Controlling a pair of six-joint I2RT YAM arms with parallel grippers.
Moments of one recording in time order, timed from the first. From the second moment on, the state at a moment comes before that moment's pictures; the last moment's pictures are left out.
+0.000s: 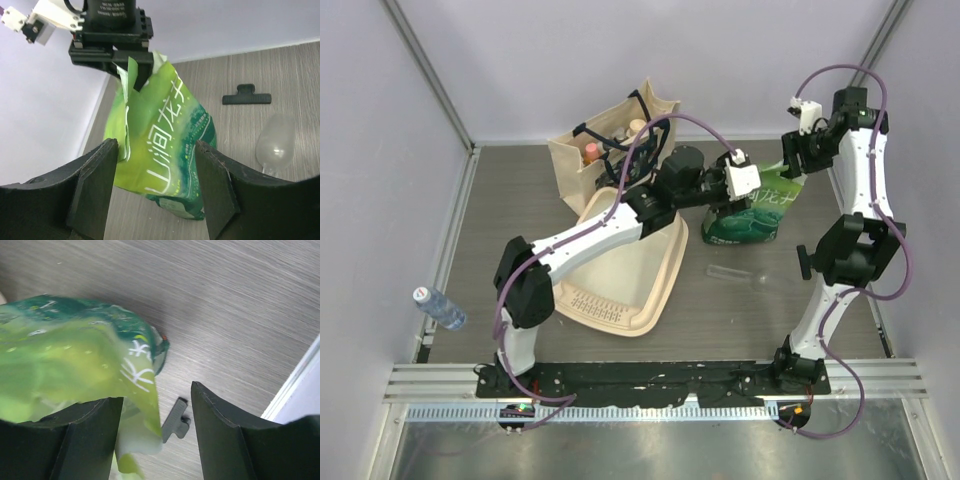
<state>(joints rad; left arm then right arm) -0.93 1.95 1.82 -0.01 0.35 0.51 -0.21 1.97 2.09 -1.20 -0.40 -0.51</state>
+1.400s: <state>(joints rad) -0.71 2.30 2.29 -0.01 0.43 0.20 -0.28 2.02 2.18 -1.33 -0.43 -0.56</state>
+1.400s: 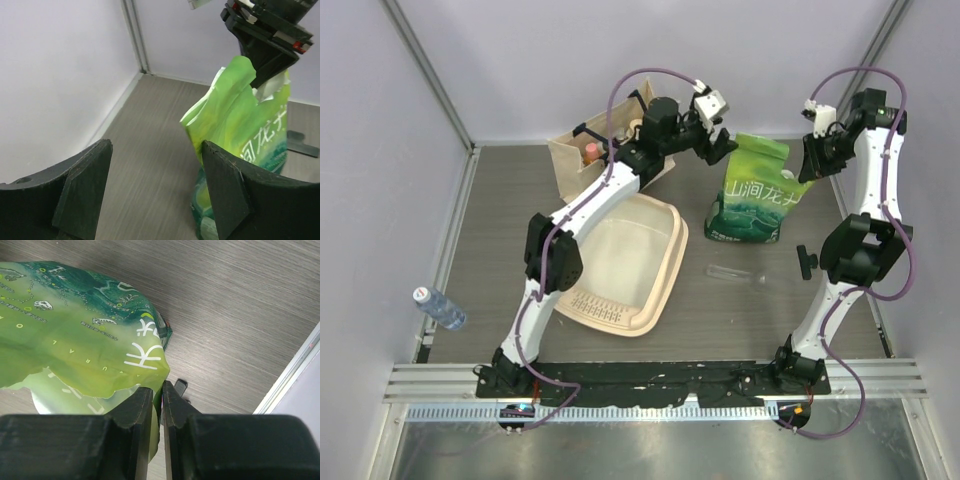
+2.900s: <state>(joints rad) -0.72 2.13 2.04 -0.05 0.71 -0.11 -0.34 1.84 2.16 -1.34 -0.61 -0.45</state>
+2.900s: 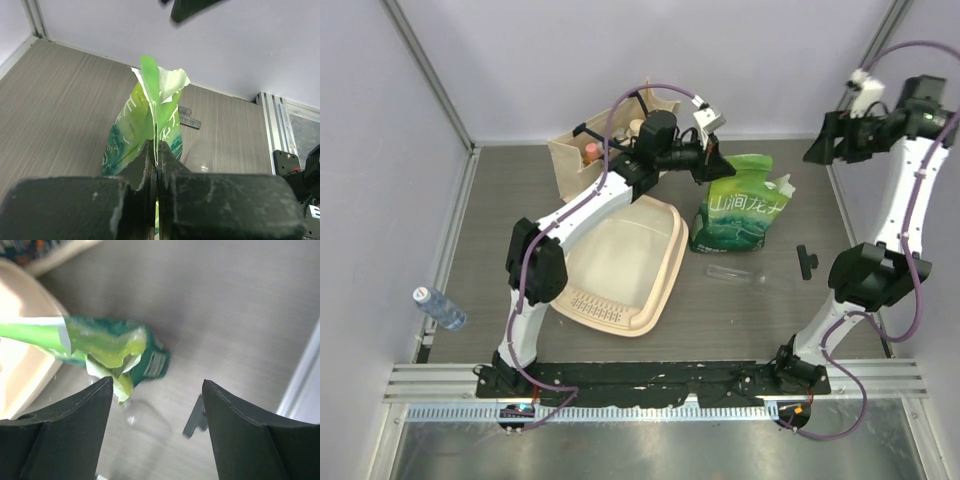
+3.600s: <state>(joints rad) -0.72 2.10 2.00 0.02 0.62 -0.14 -0.03 1.11 1.27 -1.34 -0.67 -1.28</state>
